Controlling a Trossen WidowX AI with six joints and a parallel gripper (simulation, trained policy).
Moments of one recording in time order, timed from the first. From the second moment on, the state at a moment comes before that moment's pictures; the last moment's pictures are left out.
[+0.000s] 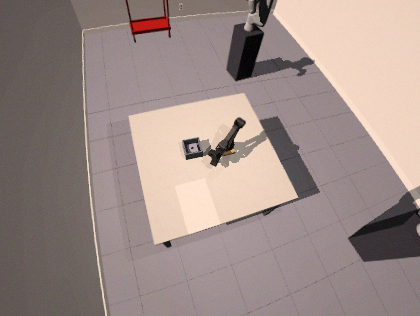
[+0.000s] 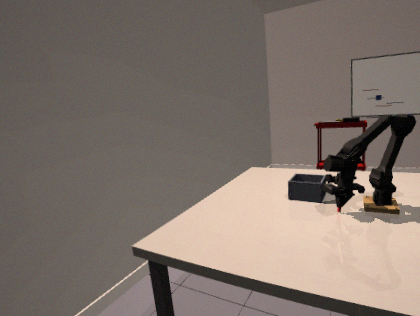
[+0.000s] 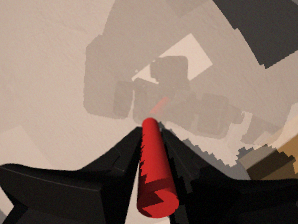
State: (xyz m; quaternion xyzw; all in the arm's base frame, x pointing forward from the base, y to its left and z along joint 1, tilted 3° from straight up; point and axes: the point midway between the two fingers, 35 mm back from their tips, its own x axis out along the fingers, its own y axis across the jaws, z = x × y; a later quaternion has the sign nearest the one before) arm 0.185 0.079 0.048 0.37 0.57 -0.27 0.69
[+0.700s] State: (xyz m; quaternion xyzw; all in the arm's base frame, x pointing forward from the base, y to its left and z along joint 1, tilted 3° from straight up) arm 0.233 0.030 0.130 0.32 0.49 -0.28 0.77
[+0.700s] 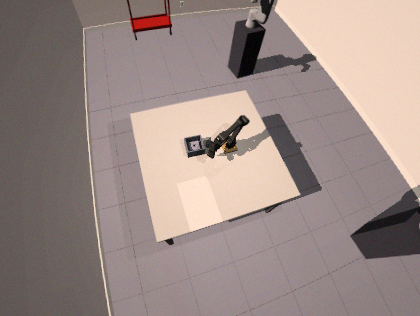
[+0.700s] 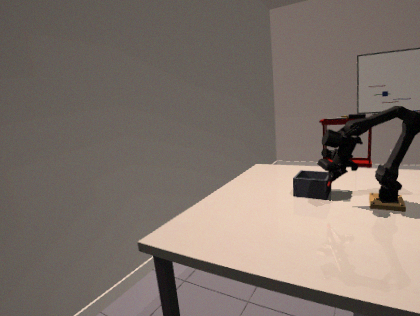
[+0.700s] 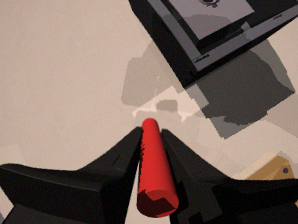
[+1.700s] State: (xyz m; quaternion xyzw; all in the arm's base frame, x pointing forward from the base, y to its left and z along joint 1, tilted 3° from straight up) arm 0.279 -0.072 0.139 0.33 0.43 -0.37 0.76
